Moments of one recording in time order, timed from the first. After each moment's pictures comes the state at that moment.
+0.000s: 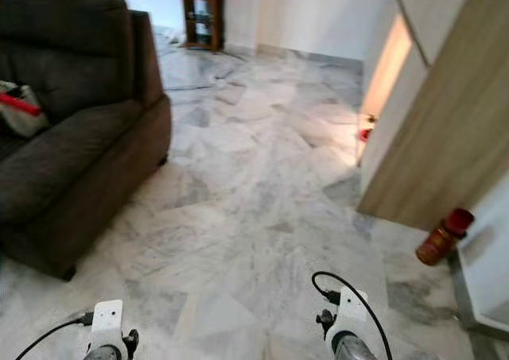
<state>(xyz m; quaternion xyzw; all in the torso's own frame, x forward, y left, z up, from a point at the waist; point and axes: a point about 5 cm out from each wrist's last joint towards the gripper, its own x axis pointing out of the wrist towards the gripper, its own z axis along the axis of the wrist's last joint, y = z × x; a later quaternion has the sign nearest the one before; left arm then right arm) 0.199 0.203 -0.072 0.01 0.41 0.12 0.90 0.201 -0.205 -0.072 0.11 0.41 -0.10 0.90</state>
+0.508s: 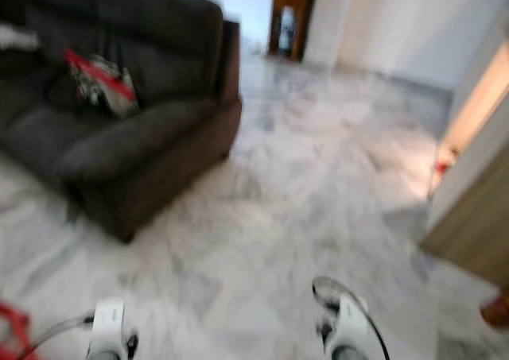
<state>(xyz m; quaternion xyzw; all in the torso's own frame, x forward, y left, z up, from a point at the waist) 0.195 0.204 -0.074 0.02 0.42 0.12 0.90 0.194 -0.203 -0.076 0.12 0.42 -0.10 0.90</state>
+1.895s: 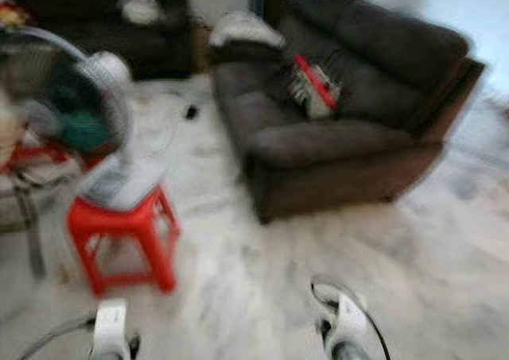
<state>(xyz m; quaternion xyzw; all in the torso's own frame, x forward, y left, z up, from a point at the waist) 0.185 0.193 -0.081 0.01 0.43 0.11 0.89 0.194 -0.205 -0.076 0.11 0.42 -0.09 0.90</state>
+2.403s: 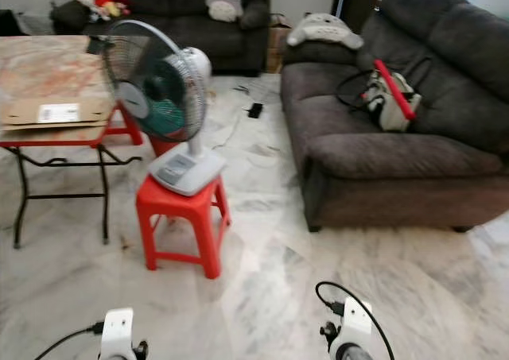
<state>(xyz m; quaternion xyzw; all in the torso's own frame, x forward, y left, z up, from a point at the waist) 0.187 0.188 -0.081 0.00 0.44 0.11 0.89 0.193 -0.212 -0.075 0.11 0.42 -0.10 0.90</state>
